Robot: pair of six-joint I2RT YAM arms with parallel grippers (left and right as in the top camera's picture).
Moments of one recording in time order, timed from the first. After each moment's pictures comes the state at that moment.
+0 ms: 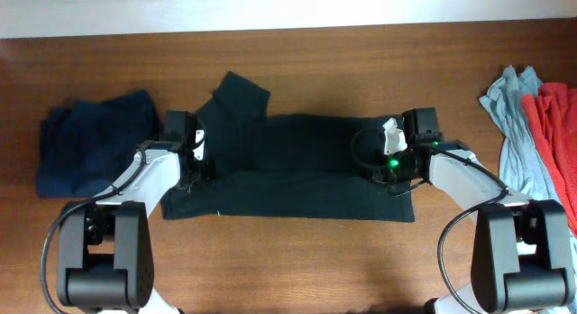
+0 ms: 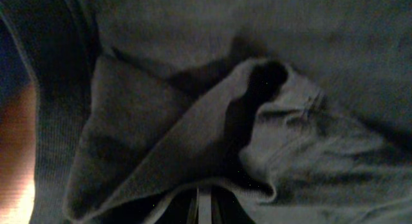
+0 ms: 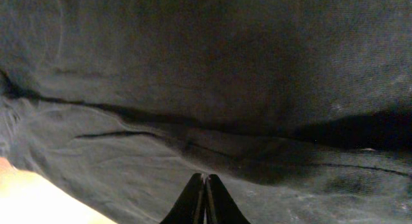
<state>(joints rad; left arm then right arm) -0.07 1.80 1.02 -0.56 0.01 -0.10 0.05 1.71 0.93 -0.49 -0.50 0.24</state>
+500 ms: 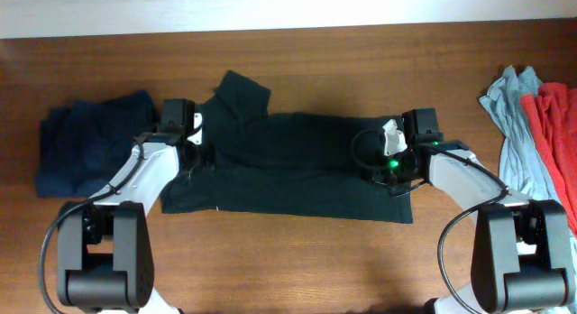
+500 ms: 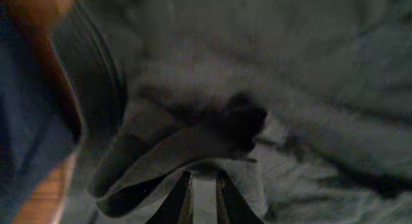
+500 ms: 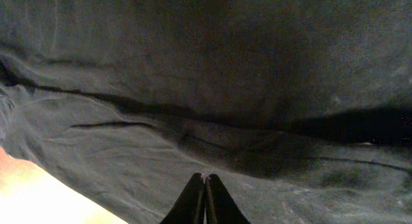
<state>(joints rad) -0.07 1.80 1.09 -0.51 0.00 -0.11 0.05 1.71 0.93 -0.51 -0.50 0.24</state>
